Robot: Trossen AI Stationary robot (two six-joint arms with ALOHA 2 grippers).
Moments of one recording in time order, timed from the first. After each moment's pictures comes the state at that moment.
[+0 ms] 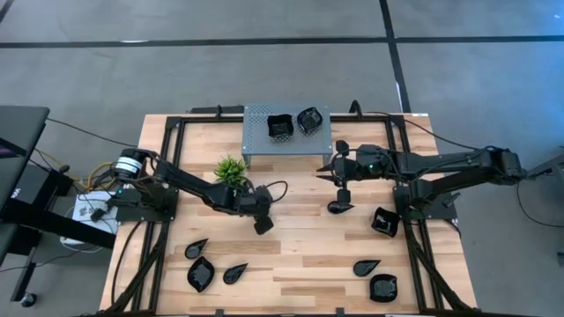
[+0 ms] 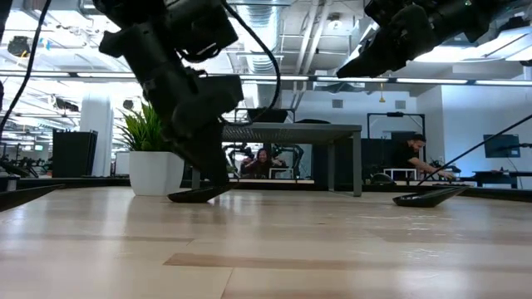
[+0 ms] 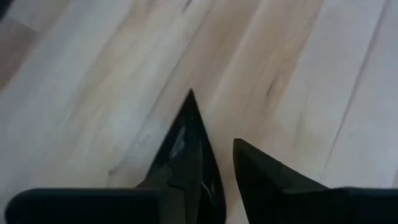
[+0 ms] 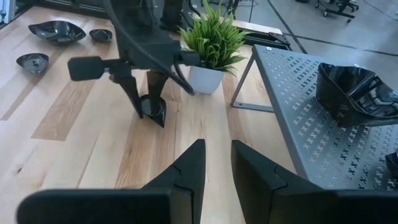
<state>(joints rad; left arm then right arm) -0.20 1.74 0.91 -0.20 -0.33 -0.51 -0.09 1.02 0.62 -0.01 0.03 -0.22</state>
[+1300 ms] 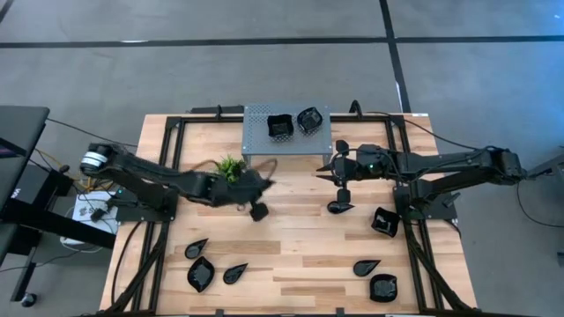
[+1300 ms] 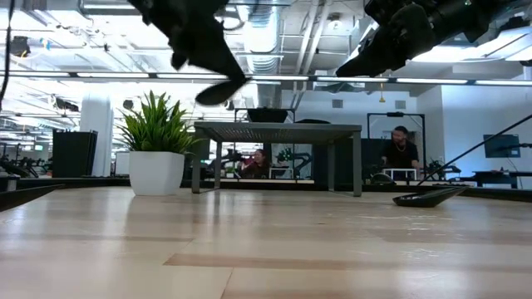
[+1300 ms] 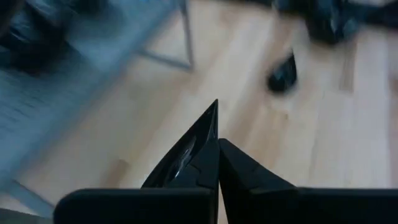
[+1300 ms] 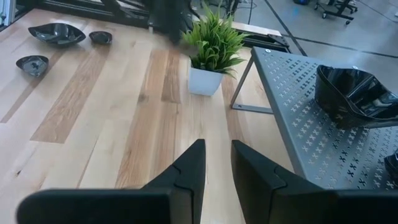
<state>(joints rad) -0.22 1.41 0.93 -0.18 -0.57 -0.31 -0.09 1.02 0.62 0.00 0.03 -0.22</state>
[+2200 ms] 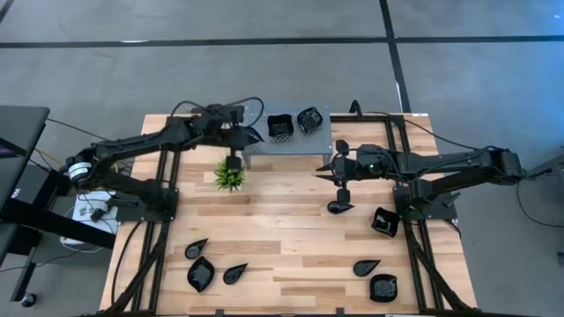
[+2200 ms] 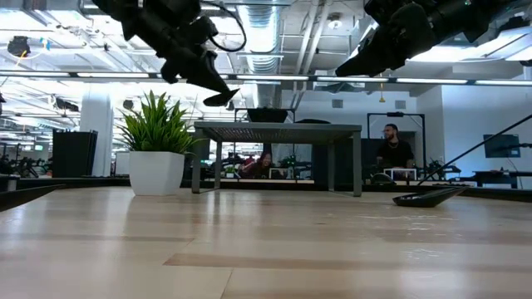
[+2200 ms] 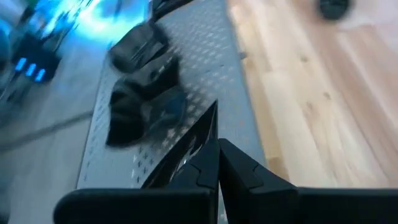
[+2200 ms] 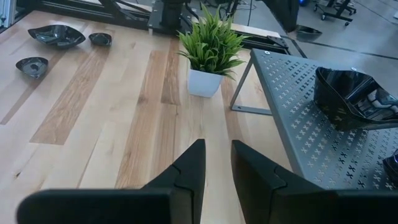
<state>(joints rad) 0.45 1.27 0.92 -0.25 0.17 0.76 -0.09 1.02 0.62 0.01 0.03 -0.22</state>
